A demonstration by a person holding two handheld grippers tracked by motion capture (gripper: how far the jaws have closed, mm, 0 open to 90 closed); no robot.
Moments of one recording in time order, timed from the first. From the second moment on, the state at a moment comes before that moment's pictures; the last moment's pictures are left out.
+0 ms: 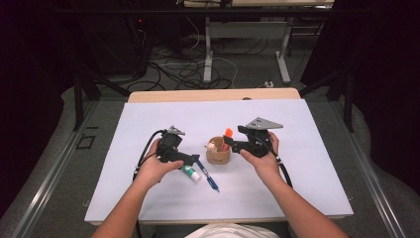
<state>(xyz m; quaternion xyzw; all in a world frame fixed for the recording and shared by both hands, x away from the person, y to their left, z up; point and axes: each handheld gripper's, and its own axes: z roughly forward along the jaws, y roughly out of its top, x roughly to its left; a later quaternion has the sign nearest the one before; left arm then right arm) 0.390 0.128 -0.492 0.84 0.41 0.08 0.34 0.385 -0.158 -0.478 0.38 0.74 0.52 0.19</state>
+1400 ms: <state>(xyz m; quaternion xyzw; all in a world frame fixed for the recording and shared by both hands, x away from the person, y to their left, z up) 0.395 0.148 -0.487 0.83 0.43 0.08 0.34 0.355 -0.108 -0.468 0.30 0.82 0.46 0.15</state>
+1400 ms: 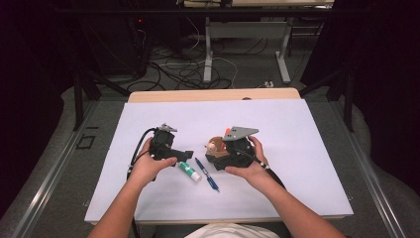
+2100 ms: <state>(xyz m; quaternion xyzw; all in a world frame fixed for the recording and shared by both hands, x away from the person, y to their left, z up) 0.392 0.157 -0.487 0.80 0.46 0.08 0.37 0.341 -0.073 -0.492 0.27 0.86 0.42 0.11</state>
